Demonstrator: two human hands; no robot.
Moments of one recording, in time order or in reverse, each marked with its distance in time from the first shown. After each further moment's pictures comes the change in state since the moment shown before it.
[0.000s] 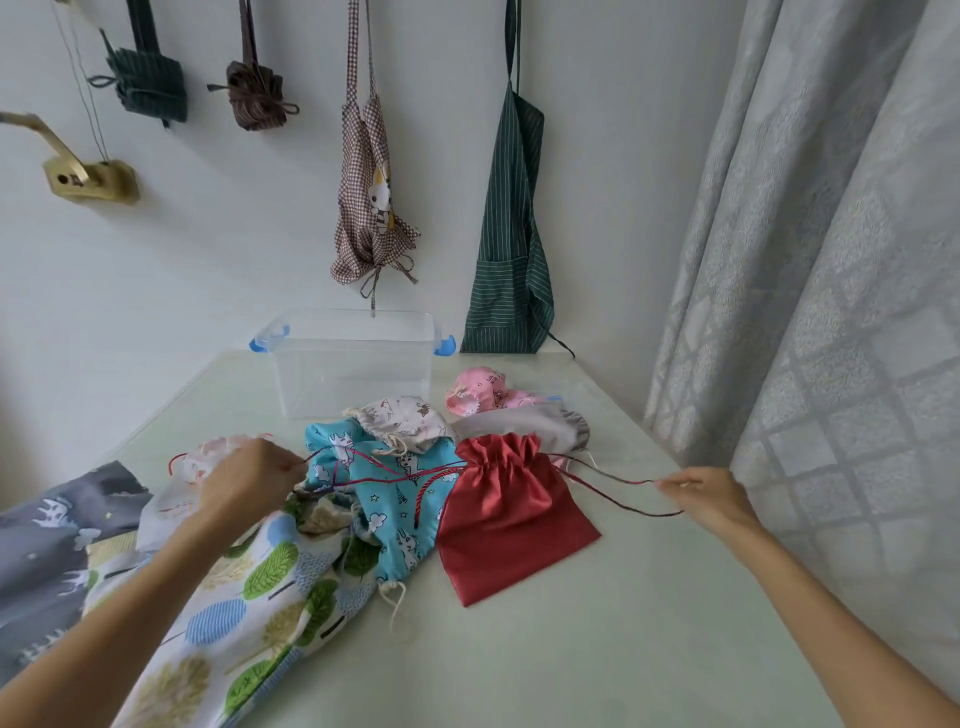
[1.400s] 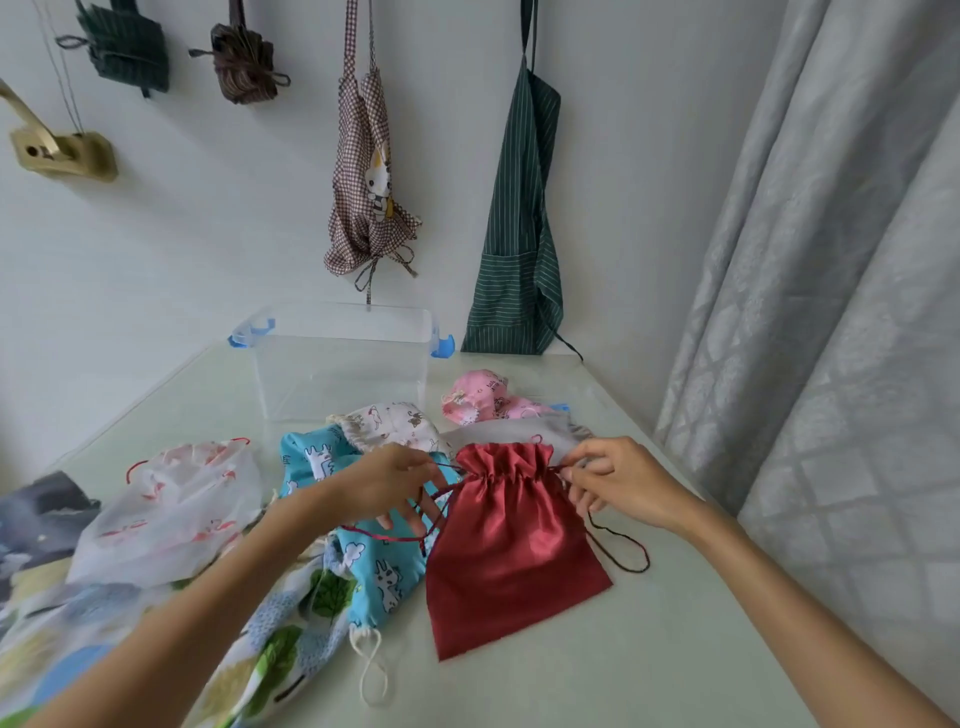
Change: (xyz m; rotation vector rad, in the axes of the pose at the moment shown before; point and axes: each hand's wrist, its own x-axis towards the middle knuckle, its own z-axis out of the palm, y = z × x) left_hand 0.009 0.103 0.038 -0.390 -0.668 0.251; right_hand 0.006 -0.080 0.046 0.067 -0.547 -0.441
